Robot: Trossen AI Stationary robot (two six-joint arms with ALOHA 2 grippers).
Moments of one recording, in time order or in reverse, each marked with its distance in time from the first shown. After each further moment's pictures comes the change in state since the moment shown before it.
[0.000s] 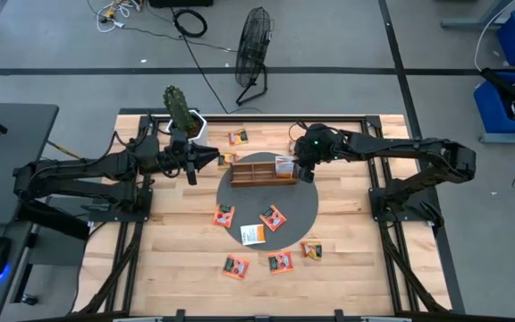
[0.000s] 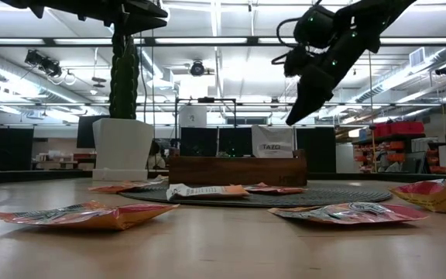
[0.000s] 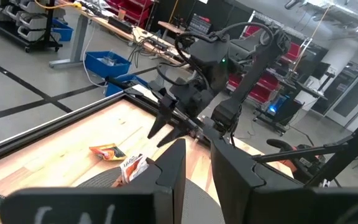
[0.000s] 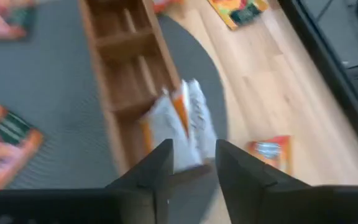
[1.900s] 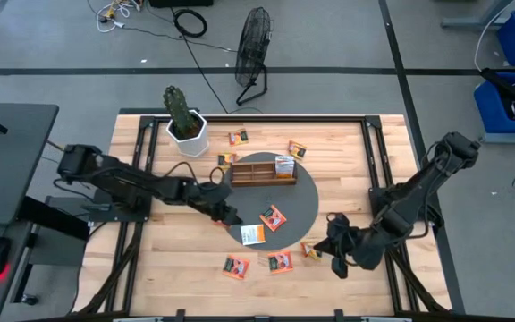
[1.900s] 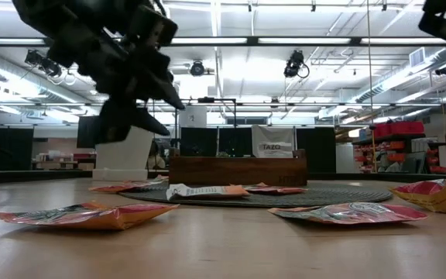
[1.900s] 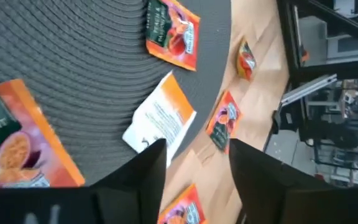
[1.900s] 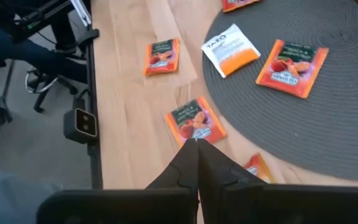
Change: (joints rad) left arm -0.285 0.654 0.000 0.083 0.254 -0.762; right arm 1.154 -0.102 0.001 -0.088 0.534 1.108
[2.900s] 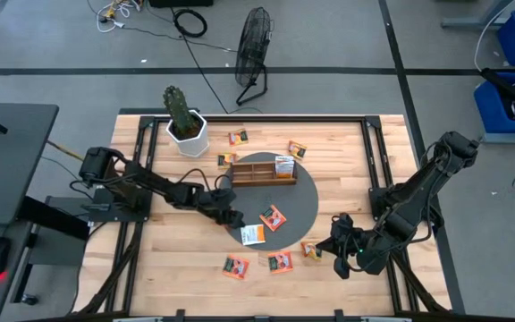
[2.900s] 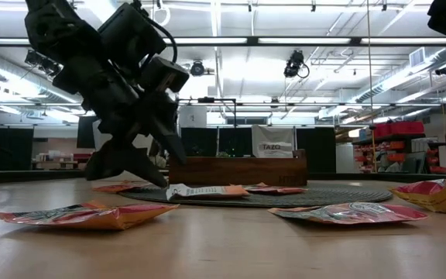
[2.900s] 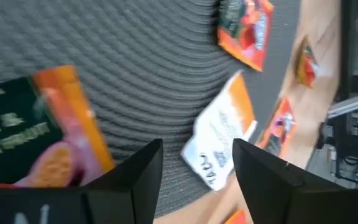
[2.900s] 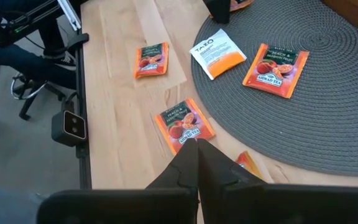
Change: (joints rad) left arm -0.007 0.193 0.000 0.092 -0.018 -0.049; right arm 0.045 0.000 0.000 -0.046 0.080 0.038
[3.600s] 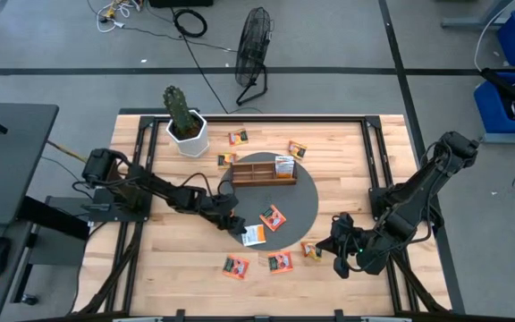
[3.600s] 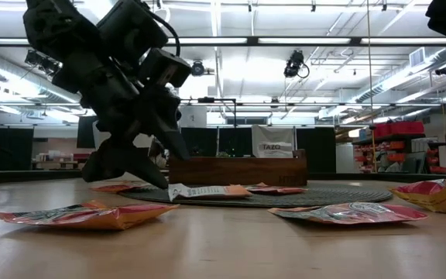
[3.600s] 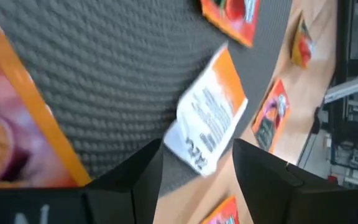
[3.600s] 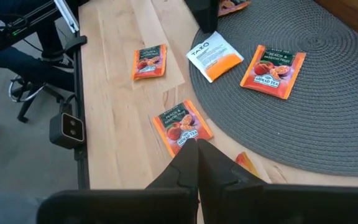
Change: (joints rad) left arm -0.047 0.032 0.030 0.007 0.015 -0.018; right arm 0.000 0.000 0.000 -0.006 0.012 0.007
